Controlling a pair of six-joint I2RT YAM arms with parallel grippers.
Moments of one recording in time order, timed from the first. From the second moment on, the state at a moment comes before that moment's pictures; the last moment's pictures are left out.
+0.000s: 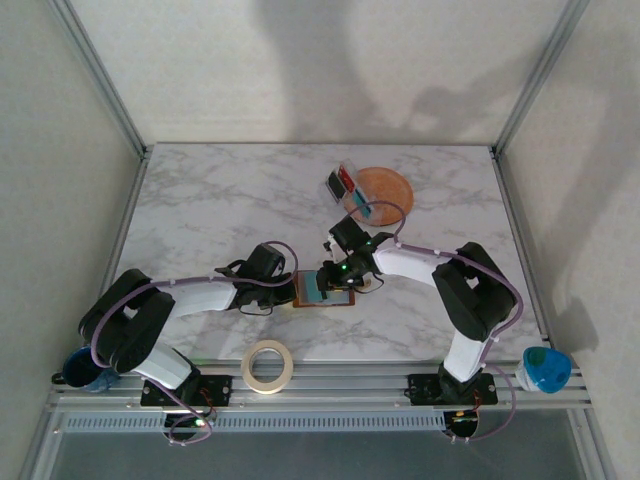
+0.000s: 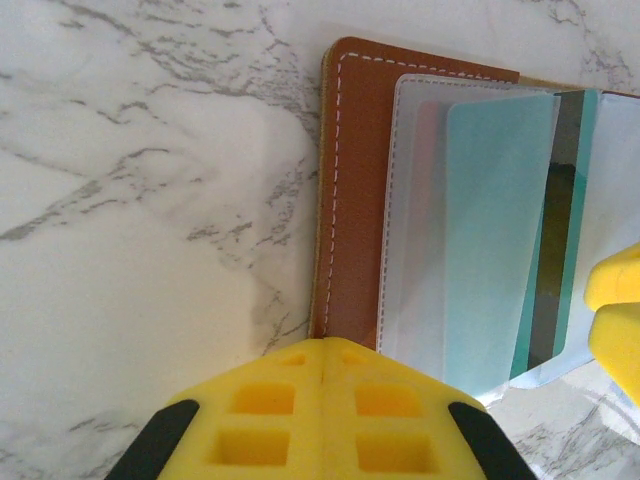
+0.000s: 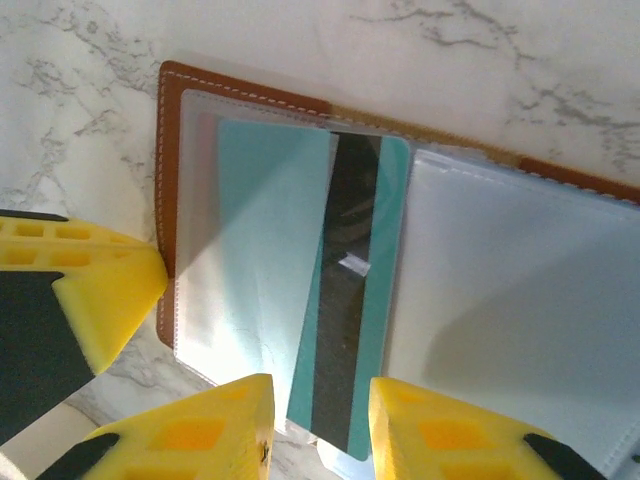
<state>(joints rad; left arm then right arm) -0.62 1.52 0.62 -0.10 0.22 -0.87 0.73 1.77 1.04 -0.46 -0.39 0.53</state>
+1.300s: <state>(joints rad) -0.62 1.52 0.62 -0.10 0.22 -0.87 0.78 1.79 1.05 -0.42 -0.41 0.54</state>
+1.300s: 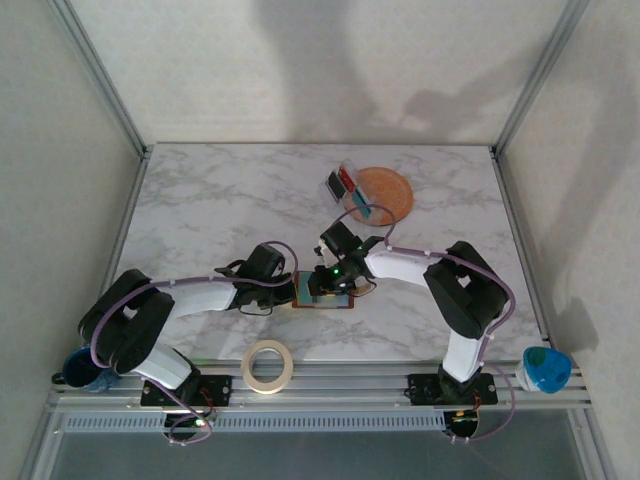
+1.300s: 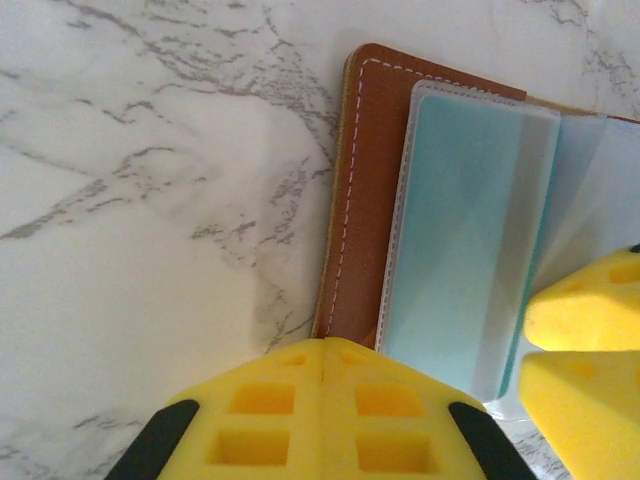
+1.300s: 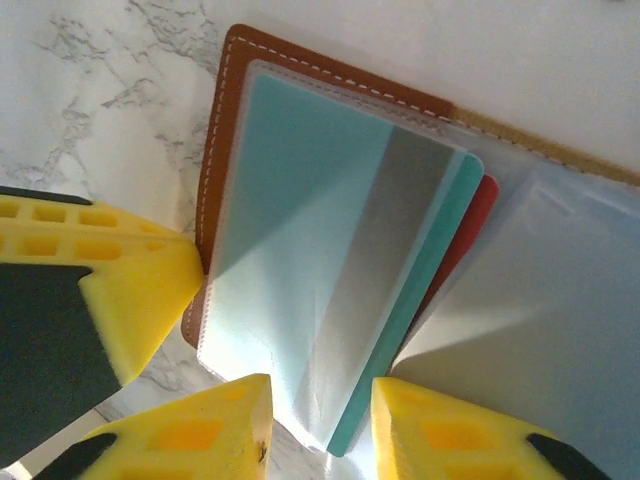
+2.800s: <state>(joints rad) -0.56 1.45 0.97 -0.33 0.08 -0.77 0.24 1.55 1.24 -0.54 -0.44 0.45</state>
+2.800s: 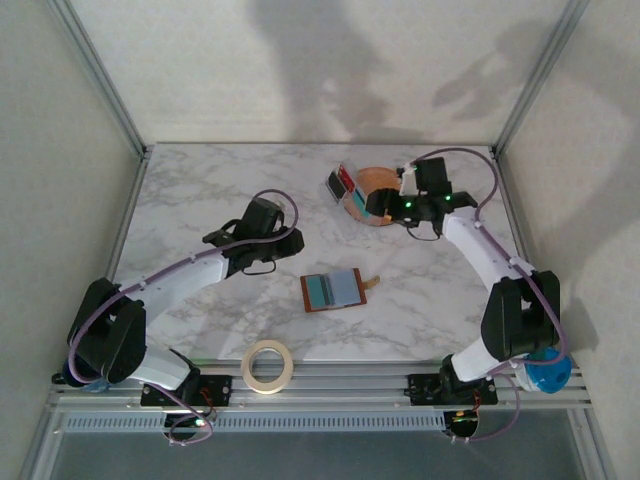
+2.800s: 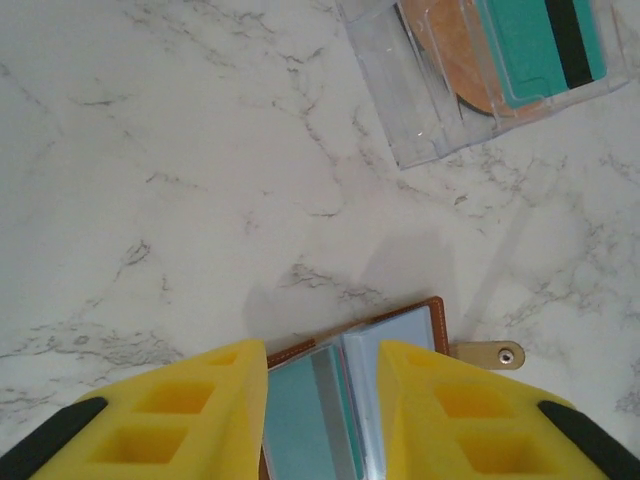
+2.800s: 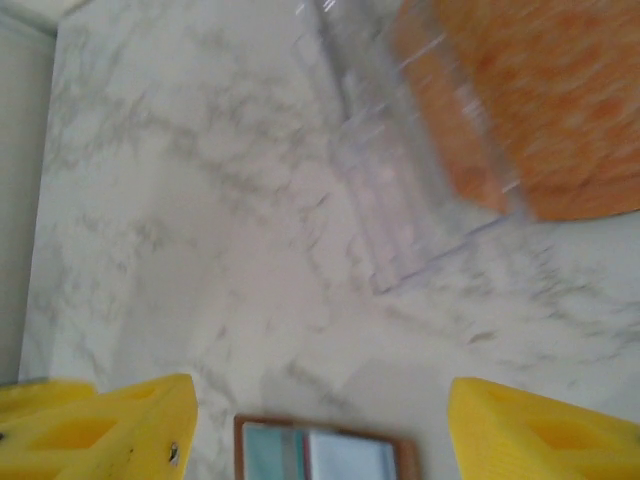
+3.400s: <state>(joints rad) -0.53 1.45 0.97 -0.34 0.09 -0.76 0.16 1.88 1.38 -0.43 -0.51 0.39</state>
